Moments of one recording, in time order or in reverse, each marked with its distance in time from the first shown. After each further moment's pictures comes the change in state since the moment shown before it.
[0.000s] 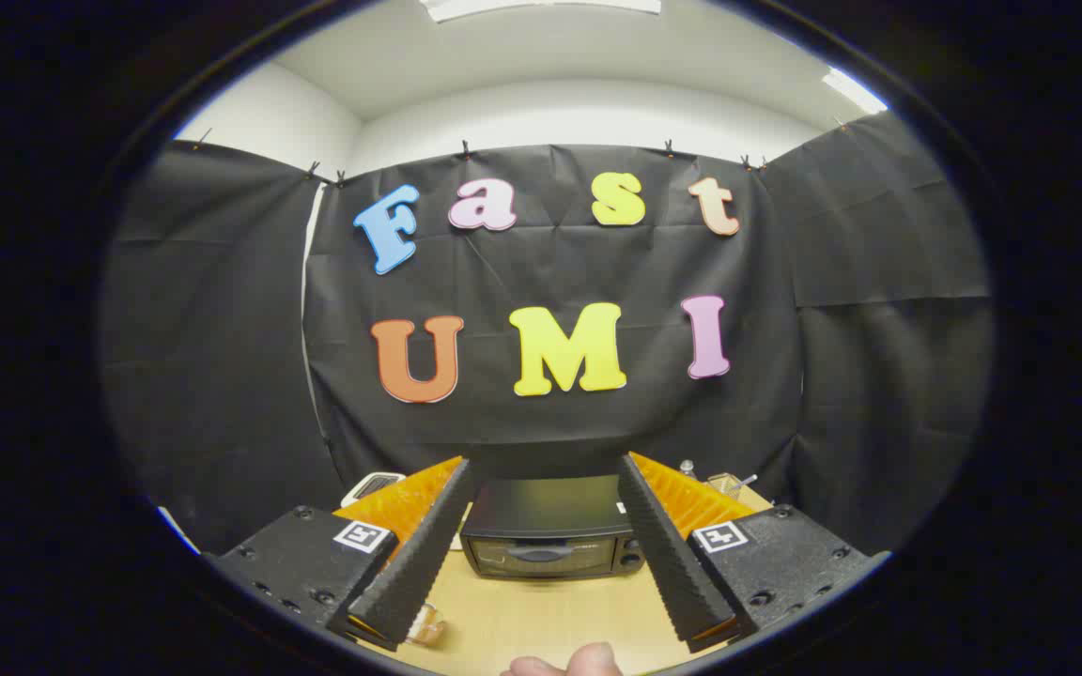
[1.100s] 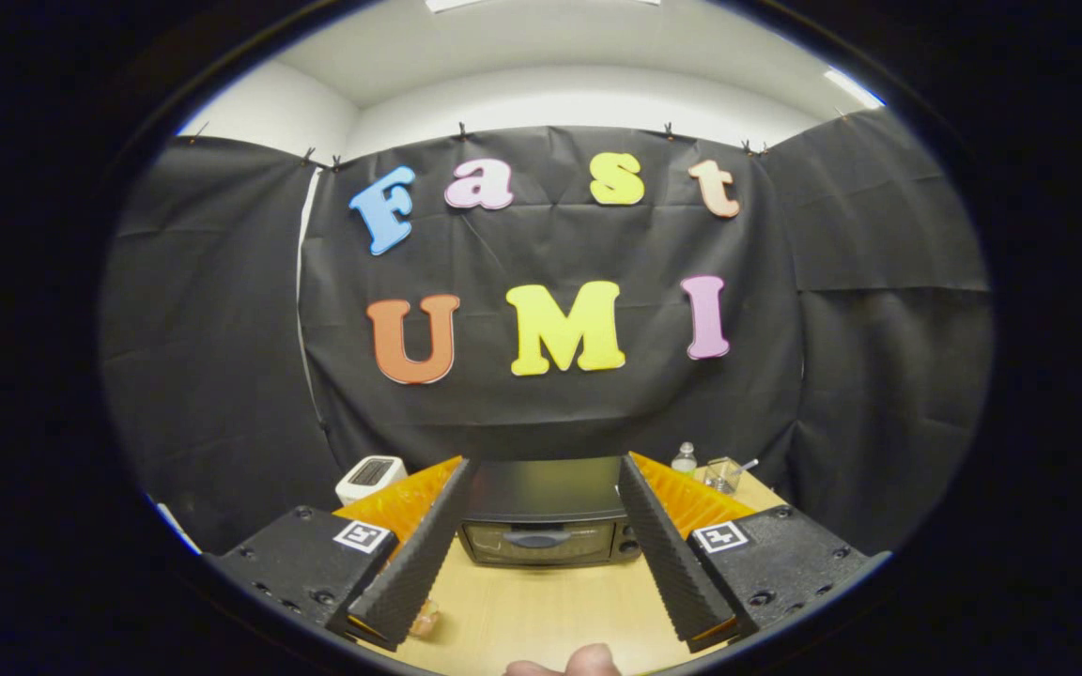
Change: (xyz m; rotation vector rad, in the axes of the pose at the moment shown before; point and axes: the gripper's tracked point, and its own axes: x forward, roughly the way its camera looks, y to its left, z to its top) arm 0.011 0.000 -0.026 0.000 0.074 0.004
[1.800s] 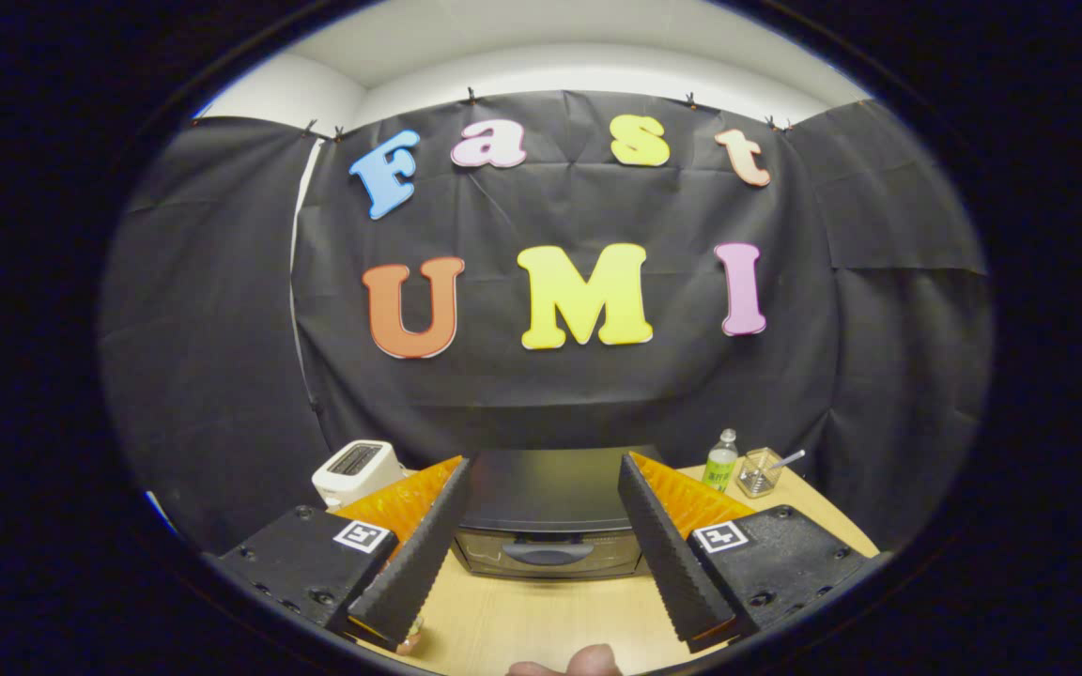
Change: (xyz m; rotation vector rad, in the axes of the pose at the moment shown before) arm 0.136 0.011 -0.066 -0.023 0.075 0.029
